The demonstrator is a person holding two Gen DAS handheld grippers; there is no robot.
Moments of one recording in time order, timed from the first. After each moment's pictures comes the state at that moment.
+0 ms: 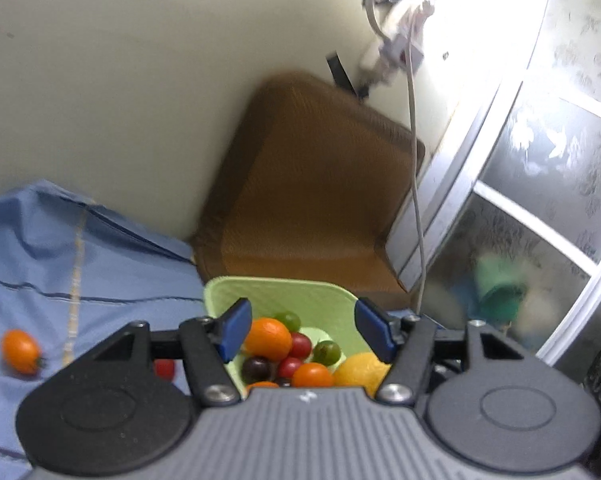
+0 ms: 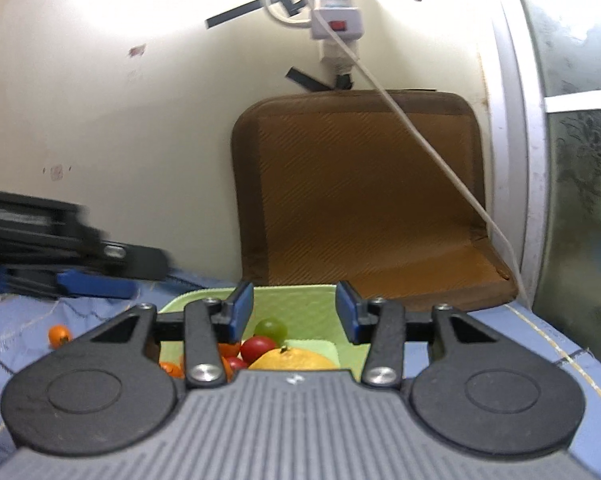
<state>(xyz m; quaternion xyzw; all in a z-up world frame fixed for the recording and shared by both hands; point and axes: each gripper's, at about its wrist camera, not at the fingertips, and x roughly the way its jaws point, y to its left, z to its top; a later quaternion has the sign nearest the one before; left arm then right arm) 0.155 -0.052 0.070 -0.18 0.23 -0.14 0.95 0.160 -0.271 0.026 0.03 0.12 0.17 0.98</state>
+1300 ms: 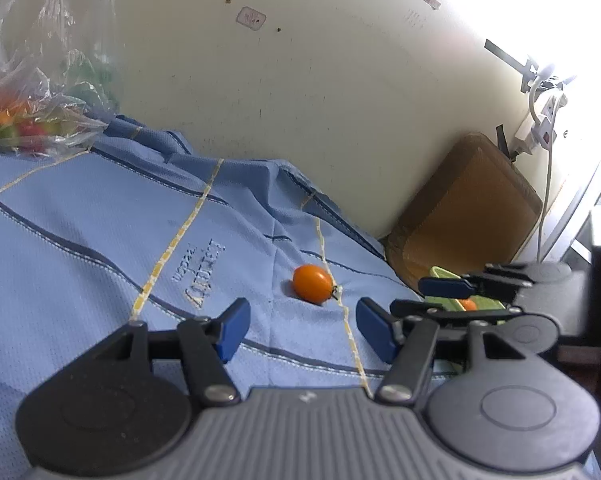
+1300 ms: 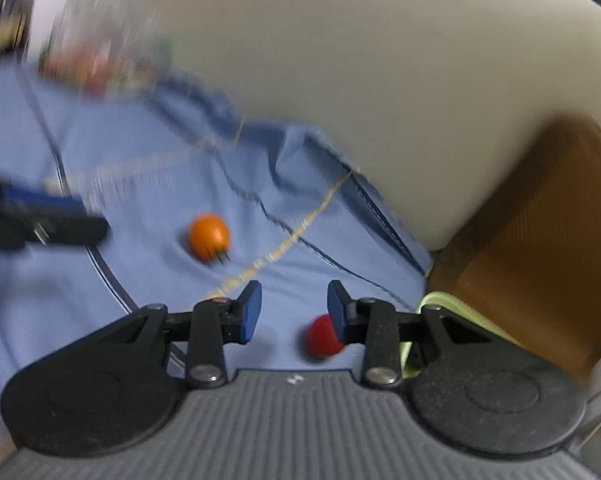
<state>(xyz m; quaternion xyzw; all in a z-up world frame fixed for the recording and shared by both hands) 0.053 0.092 0.005 -0.26 0.22 0.01 0.94 0.181 -0.066 0.024 -0.33 0.25 0.34 0.85</state>
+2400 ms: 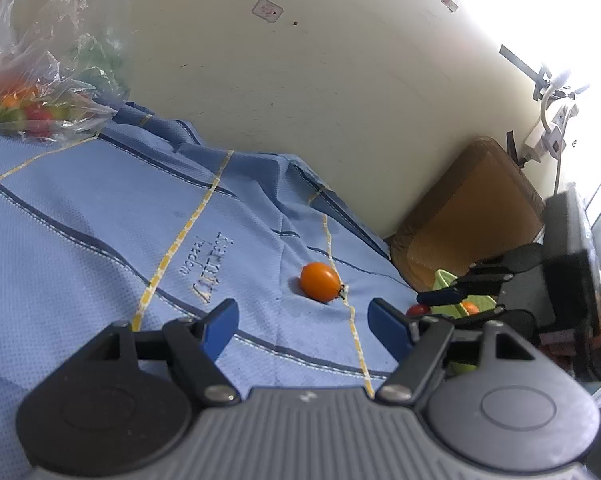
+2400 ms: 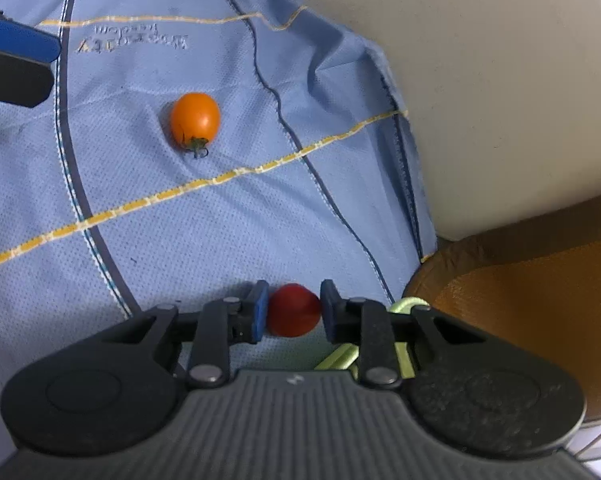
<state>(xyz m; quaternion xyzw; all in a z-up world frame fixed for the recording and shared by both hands) 0.053 0.097 0.003 -0.28 0.22 0.02 0.93 0.221 -0.053 0.014 -0.50 0.31 0.35 0.73</state>
